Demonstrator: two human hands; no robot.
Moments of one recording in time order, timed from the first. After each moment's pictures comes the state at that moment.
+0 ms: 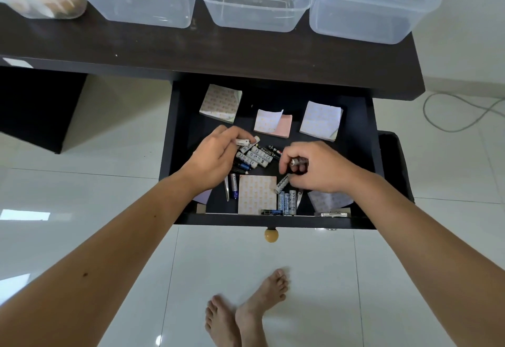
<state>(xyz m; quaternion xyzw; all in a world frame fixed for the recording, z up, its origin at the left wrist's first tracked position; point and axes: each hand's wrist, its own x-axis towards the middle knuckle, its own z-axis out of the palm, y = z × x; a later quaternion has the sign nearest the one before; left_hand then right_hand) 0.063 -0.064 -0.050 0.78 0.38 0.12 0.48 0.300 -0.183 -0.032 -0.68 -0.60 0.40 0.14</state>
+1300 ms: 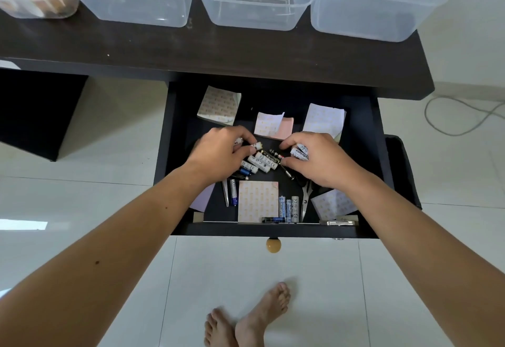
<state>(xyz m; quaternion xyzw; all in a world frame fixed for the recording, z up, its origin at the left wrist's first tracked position) 0.091 -0.048 -0.062 0.82 0.43 0.07 0.38 0.302 -0.165 -0.050 -0.76 -0.55 0.31 0.15</state>
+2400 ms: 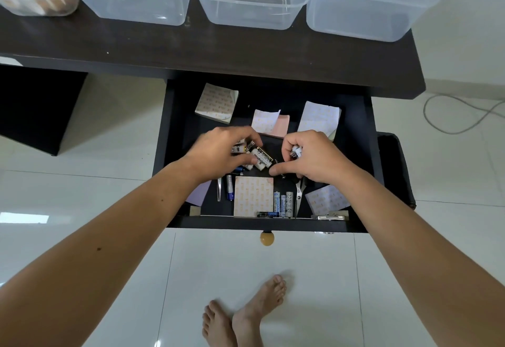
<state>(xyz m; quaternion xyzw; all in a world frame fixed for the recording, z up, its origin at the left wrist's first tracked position) 0.086 -0.047 -0.058 0.88 0.32 0.02 0.34 0.298 -0.165 -0.040 -0.75 -0.53 0.37 0.17</state>
